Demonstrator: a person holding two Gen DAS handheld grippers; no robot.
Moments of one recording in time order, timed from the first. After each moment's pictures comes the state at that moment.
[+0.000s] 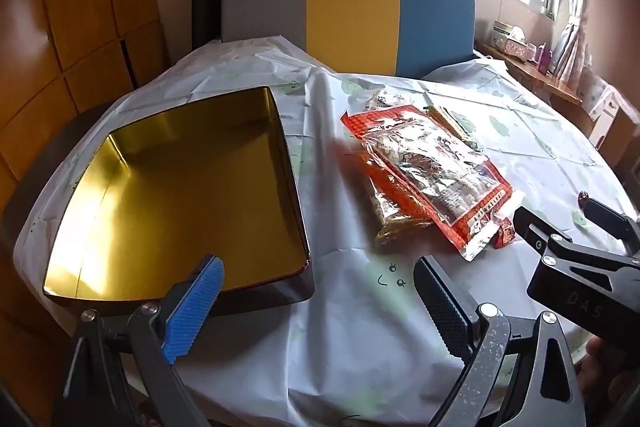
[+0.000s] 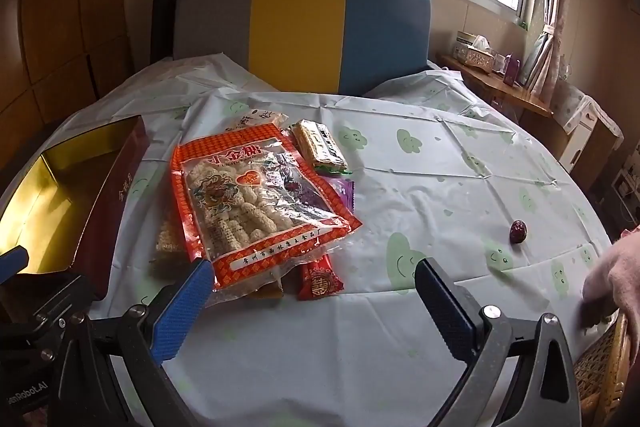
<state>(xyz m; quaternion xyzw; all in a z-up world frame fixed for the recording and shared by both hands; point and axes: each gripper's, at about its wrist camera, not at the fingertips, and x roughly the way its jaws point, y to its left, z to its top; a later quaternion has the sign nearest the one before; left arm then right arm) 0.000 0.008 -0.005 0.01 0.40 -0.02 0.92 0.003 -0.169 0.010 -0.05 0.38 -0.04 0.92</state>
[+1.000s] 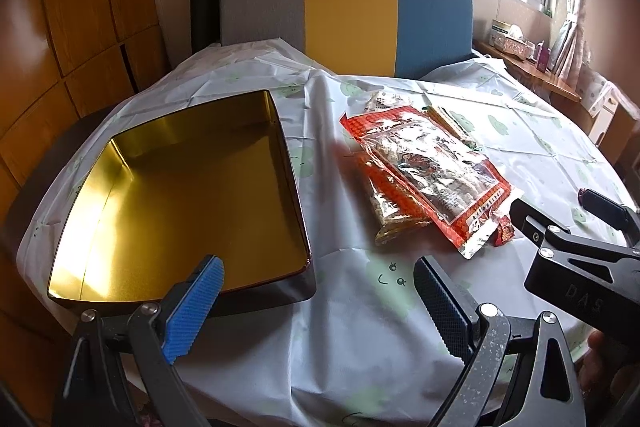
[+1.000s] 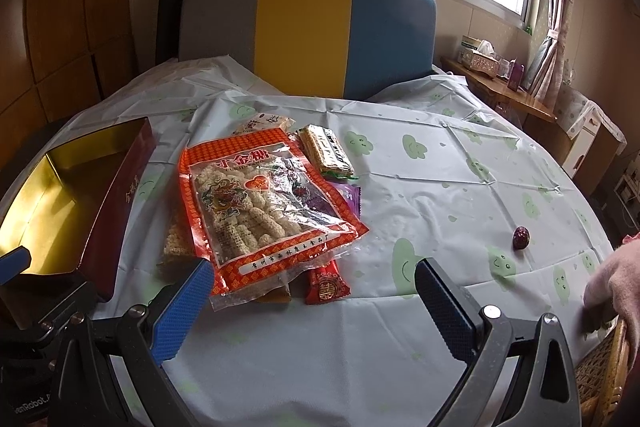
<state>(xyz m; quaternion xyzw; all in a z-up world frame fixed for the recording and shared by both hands) -0.003 0.007 -0.003 0.01 0.39 -0.02 0.92 0.004 -0.164 0.014 -0.05 0.37 -0.03 0.93</state>
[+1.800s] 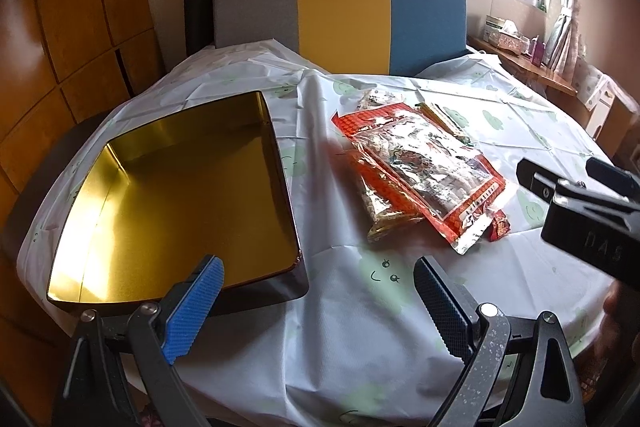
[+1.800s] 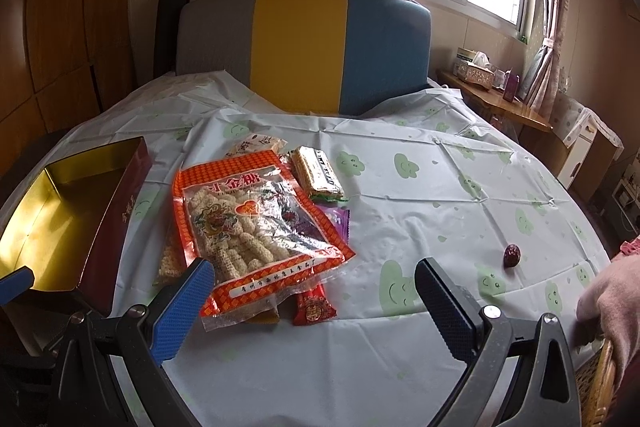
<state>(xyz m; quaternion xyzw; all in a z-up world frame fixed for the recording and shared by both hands) -0.006 0.000 -0.004 0.02 0.39 -0.02 0.92 0.008 -0.173 0.030 -0.05 0.35 -0.04 0.94</state>
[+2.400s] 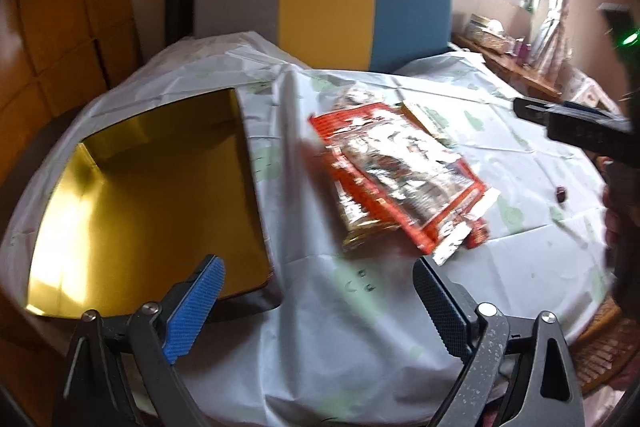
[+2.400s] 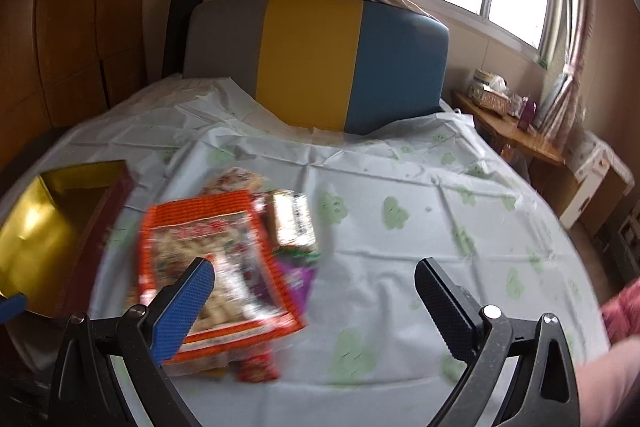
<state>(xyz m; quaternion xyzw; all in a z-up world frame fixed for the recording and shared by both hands) 0.014 -0.004 0.002 0.00 0.41 -0.08 0.91 0.072 -0.220 0.063 -0.10 0.34 0.00 0.93</state>
